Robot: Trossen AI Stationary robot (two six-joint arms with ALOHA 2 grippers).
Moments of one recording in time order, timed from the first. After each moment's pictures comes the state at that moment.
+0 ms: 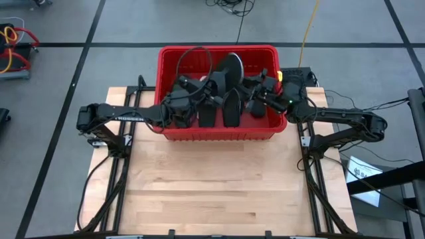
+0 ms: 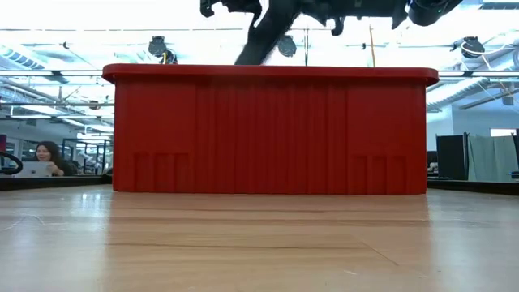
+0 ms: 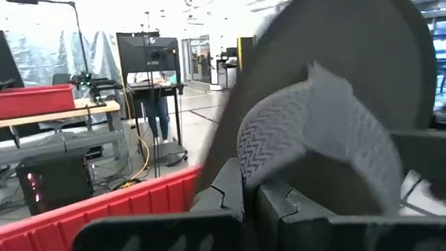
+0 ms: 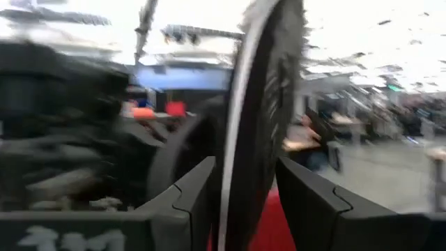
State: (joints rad) left arm 0.08 1.59 1.33 0.38 -0.85 0.08; right arm -0.34 1.24 0.83 0.73 0.06 0.03
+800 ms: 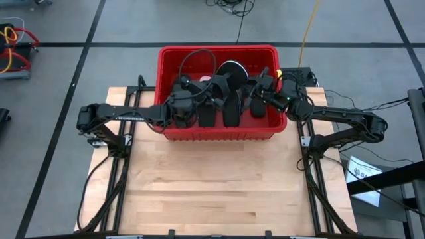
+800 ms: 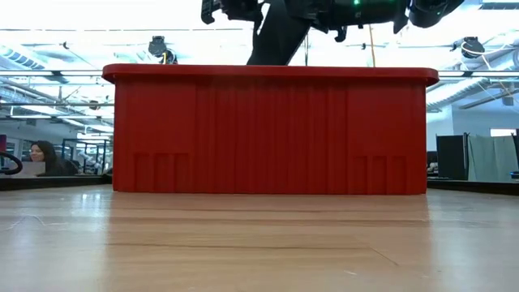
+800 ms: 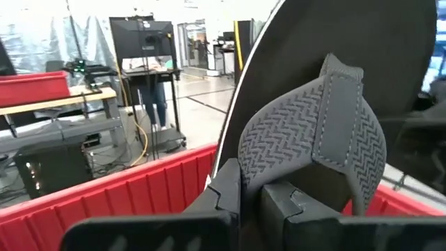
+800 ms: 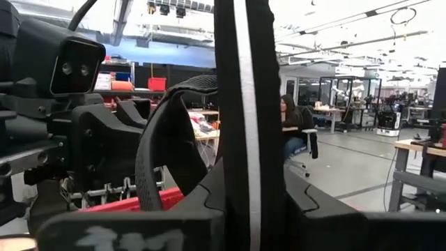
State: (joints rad) left arm 0.09 1.59 1.33 0.29 -0.84 0.02; right arm -0.39 1.23 0.83 0.63 0.08 -0.04
